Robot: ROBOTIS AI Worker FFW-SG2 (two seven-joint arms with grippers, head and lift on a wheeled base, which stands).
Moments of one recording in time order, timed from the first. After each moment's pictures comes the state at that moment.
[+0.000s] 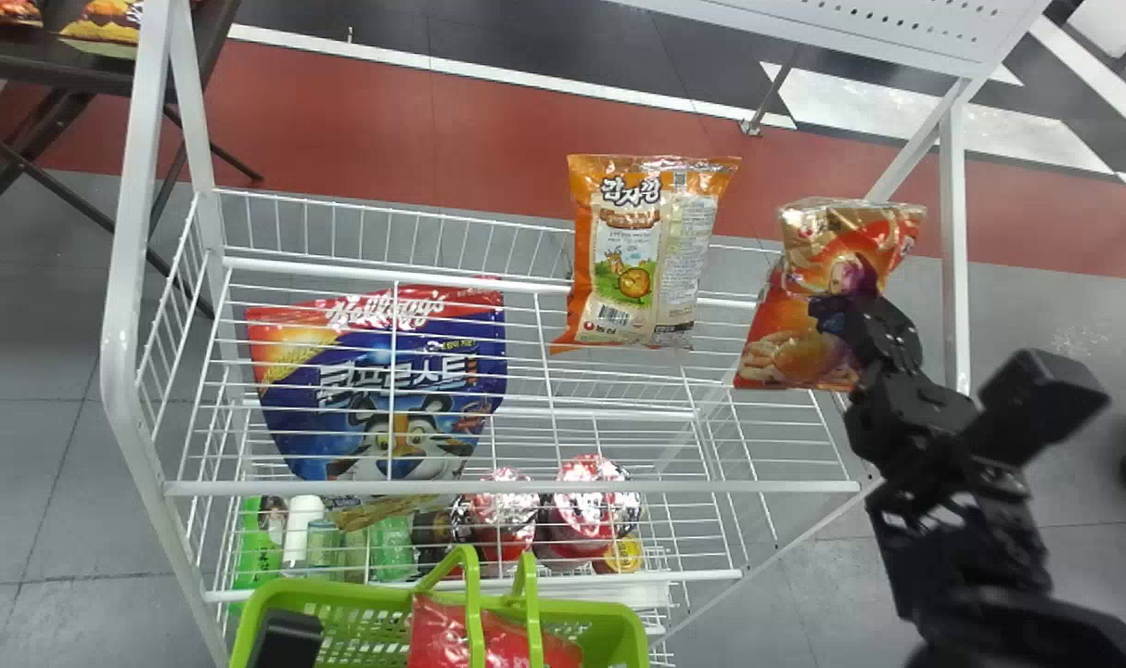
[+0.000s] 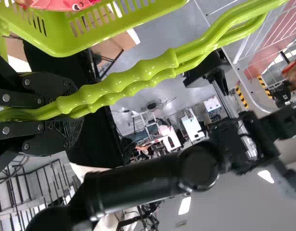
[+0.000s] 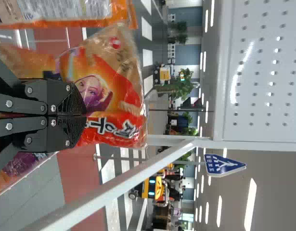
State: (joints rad) left arm 0.52 0.13 -0.33 -2.23 0.30 1.26 -0.98; right arm 0.47 -0.04 -0.44 -2.15 -0.24 0.19 0.06
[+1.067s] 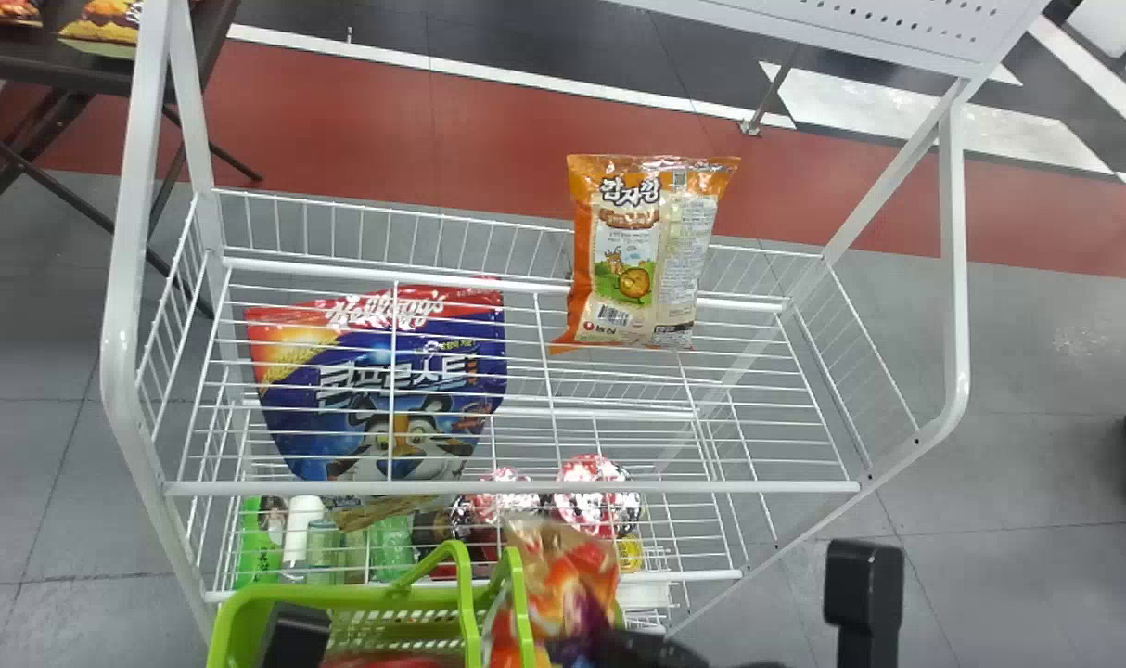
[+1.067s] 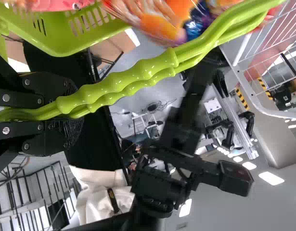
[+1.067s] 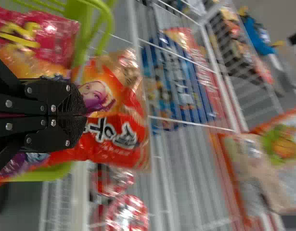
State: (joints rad) left arm 0.50 0.13 -0.34 -2.21 0.30 1.25 -0.96; right arm 0.88 -0.09 -0.33 -2.54 -0.52 1.09 0.34
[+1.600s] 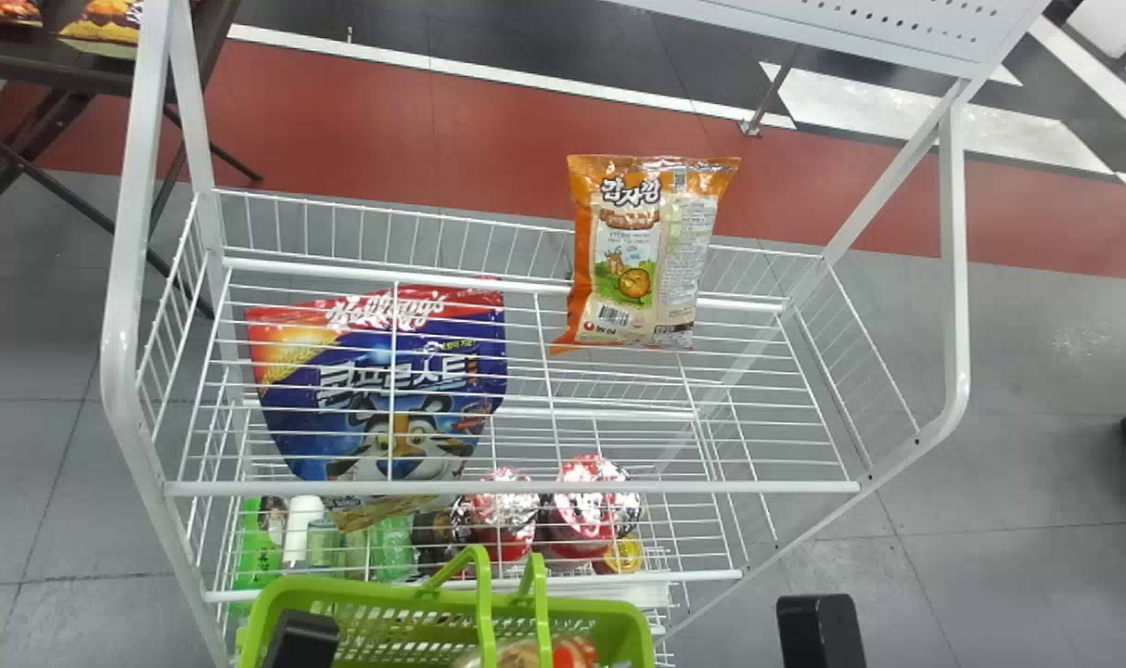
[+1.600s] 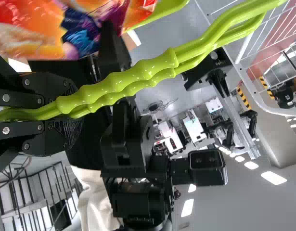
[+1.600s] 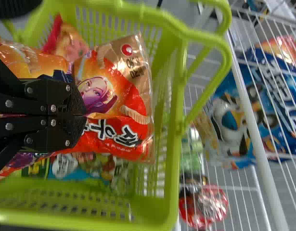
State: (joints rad) left arm 0.51 0.13 -0.36 -2.22 0.30 1.25 -0.96; right arm 0.90 -0.13 -0.30 -2.58 -0.49 1.27 0.29
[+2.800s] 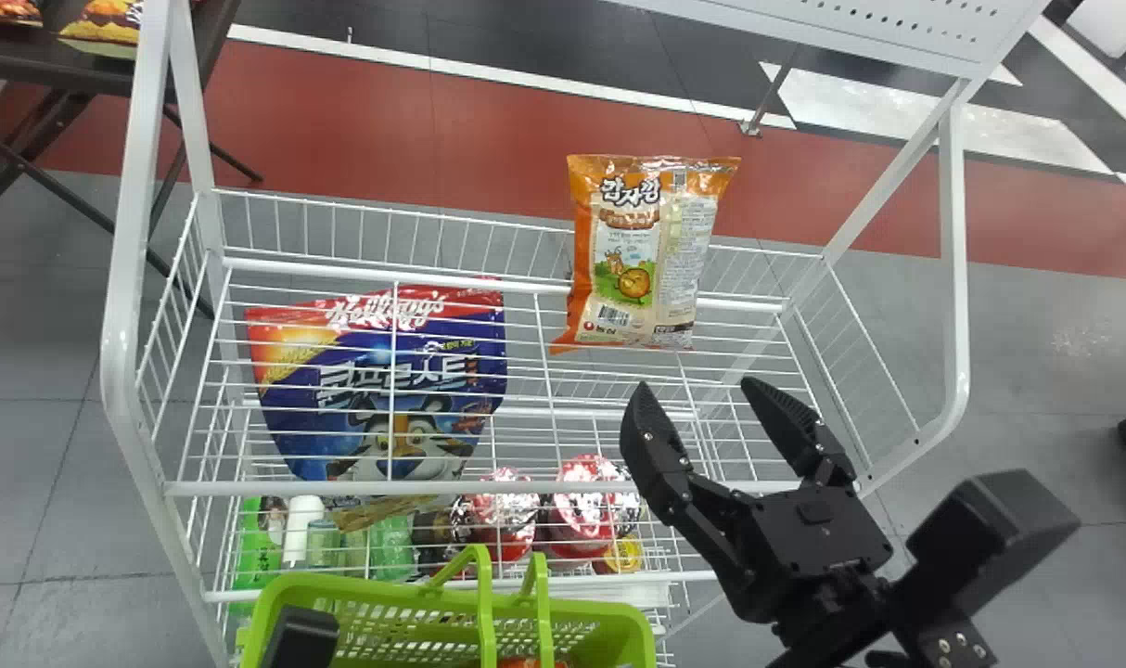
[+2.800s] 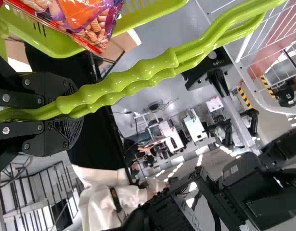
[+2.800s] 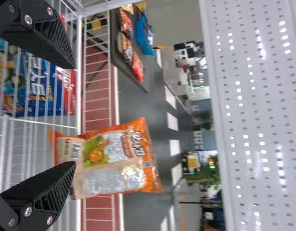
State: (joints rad) left arm 0.50 0.13 -0.36 -2.22 0.30 1.26 -0.97; right arm 0.93 -0.06 -0.09 -2.53 -0.19 0.13 0.12
